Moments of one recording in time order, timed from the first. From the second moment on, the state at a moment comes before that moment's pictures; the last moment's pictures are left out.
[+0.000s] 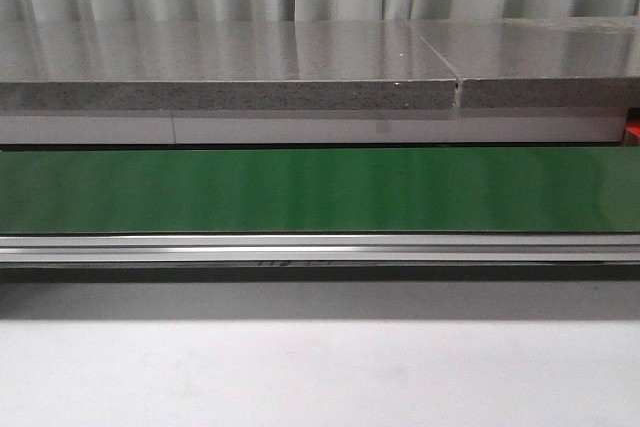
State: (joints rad) left arm -0.09 0.38 -0.44 0.14 0.49 -0.25; right arm -0.08 0.99 -0.75 0.43 0.51 -0.30
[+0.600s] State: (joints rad) left arm -0.10 0.38 -0.44 0.14 0.49 -0.25; right arm -0.06 0.72 -0.62 0.43 0.57 -0.30
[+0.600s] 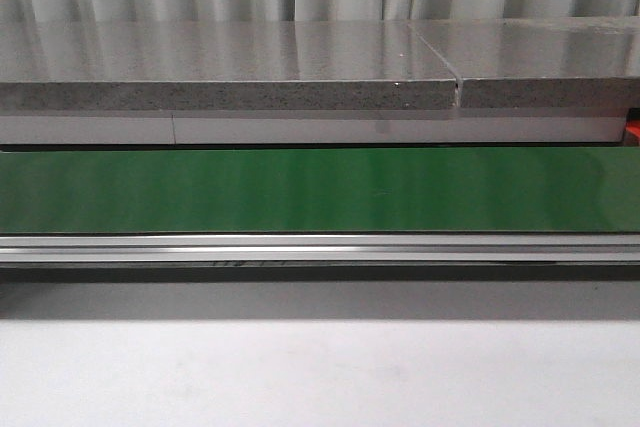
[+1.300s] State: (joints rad) left arm -0.10 0.38 -0.44 0.14 0.49 -0.25; right arm -0.06 0.72 -0.62 0.43 0.58 -0.30
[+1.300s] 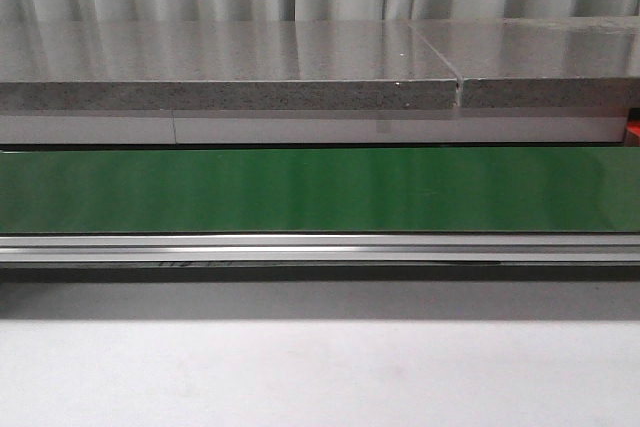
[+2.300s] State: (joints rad) left arm 0.31 1.03 -0.77 0.30 0.61 -0.59; right arm -0.06 0.72 -0.62 0.43 0.58 -0.30
